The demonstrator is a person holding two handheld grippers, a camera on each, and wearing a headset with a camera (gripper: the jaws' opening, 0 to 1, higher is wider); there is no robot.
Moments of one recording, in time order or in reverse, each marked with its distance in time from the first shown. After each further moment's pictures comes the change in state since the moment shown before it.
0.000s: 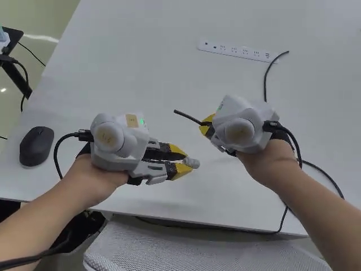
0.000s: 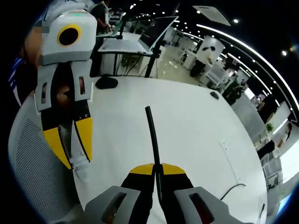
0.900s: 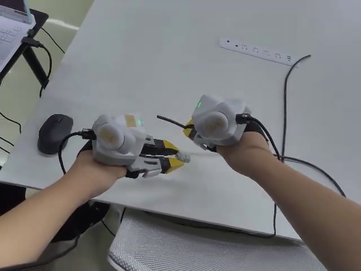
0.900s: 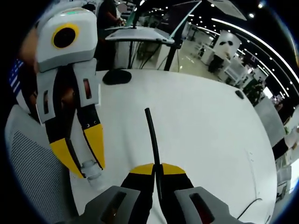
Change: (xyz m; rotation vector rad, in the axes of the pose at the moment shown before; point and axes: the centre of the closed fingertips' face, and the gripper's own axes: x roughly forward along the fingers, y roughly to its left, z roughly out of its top) left arm -0.027 0.054 -0.062 -0.048 -0.016 0.074; right arm 0.092 0.048 0.019 -0.029 0.059 0.168
